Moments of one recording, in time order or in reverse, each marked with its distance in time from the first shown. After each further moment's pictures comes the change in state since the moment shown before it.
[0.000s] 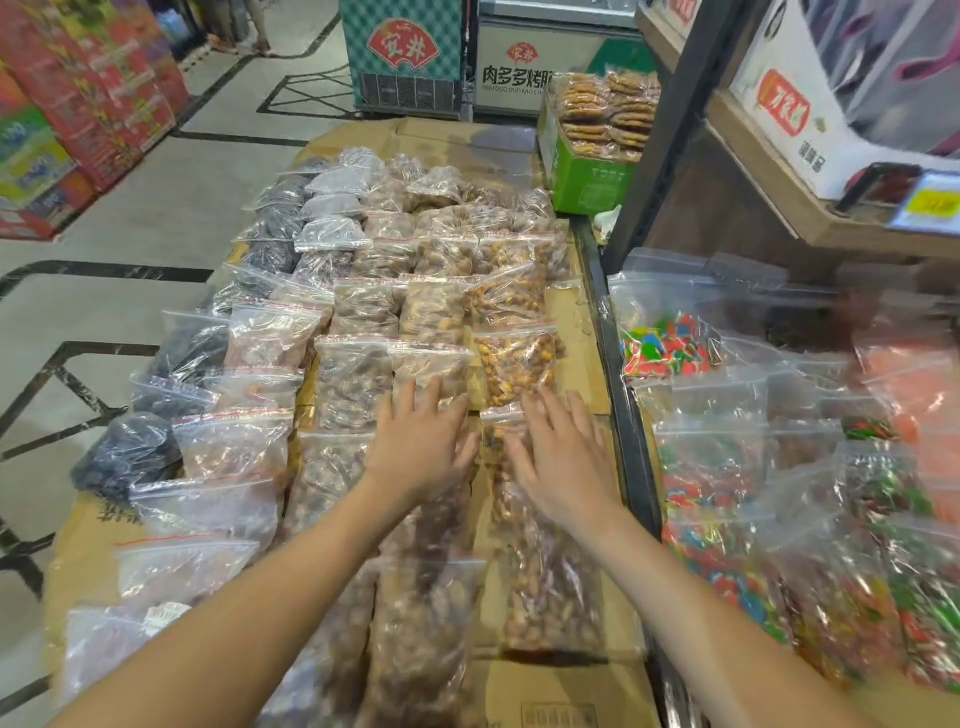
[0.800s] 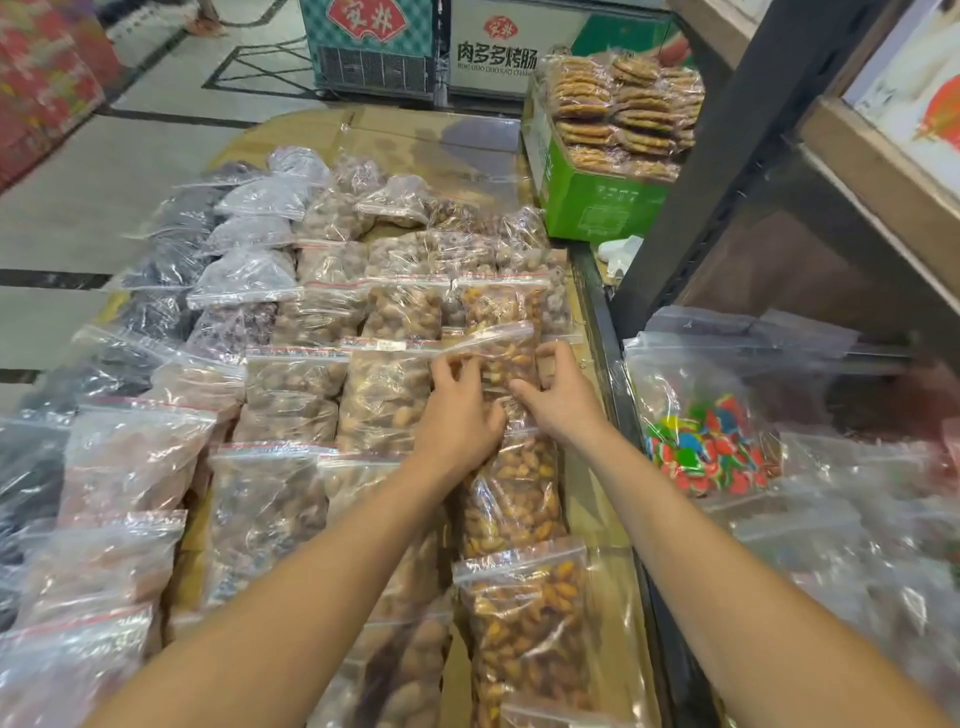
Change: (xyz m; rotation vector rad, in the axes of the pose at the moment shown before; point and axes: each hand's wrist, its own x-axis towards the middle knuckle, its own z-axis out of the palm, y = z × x) left_hand 0.250 0.014 0.023 -0.639 0.129 -0.110; right_hand 0.273 0.079 0.011 0.641 0.000 0.337
